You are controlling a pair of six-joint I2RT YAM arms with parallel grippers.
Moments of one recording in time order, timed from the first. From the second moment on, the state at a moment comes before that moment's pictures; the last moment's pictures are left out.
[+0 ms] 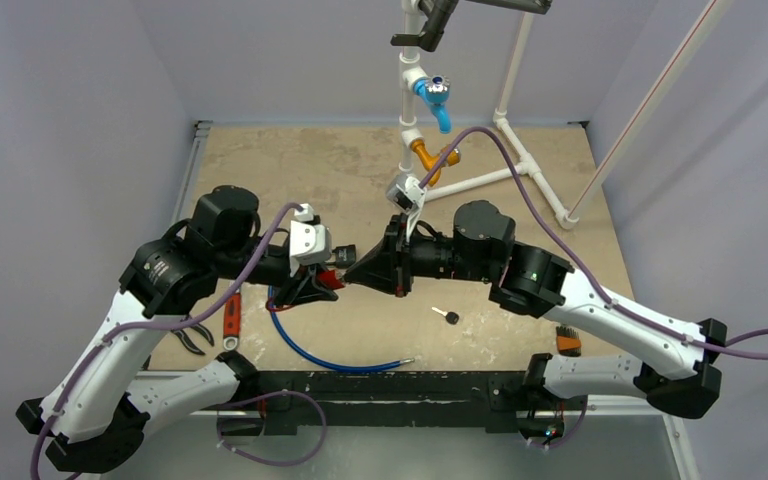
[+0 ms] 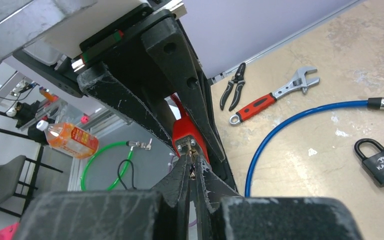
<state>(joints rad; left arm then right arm) -0.67 0.94 1.39 -1.07 0.73 0.35 1.10 1.13 1.25 -0.24 -0.29 0.45</state>
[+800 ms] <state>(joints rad) -0.87 0.96 1.52 -1.18 0.27 0.85 1.04 1.21 1.26 -0.17 -0.31 0.78</state>
